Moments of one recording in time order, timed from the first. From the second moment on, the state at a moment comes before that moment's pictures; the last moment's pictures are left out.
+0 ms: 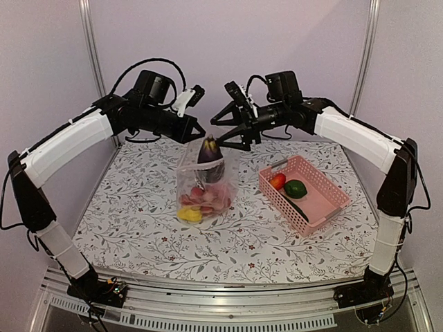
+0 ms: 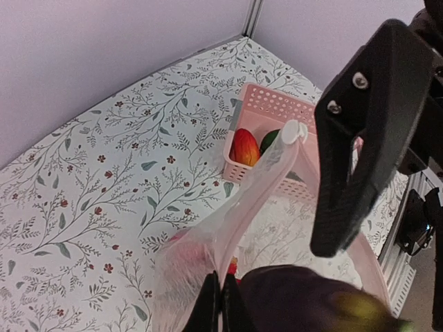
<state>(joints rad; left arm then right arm) -0.66 1.65 1.72 -0.69 0.22 -0.06 0.69 1.92 1.91 -0.37 -1.03 -0.39</state>
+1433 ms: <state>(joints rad) -0.65 1.63 1.75 -0.80 0.27 -0.09 0.95 1.79 1.88 -0.86 -0.32 -0.93</state>
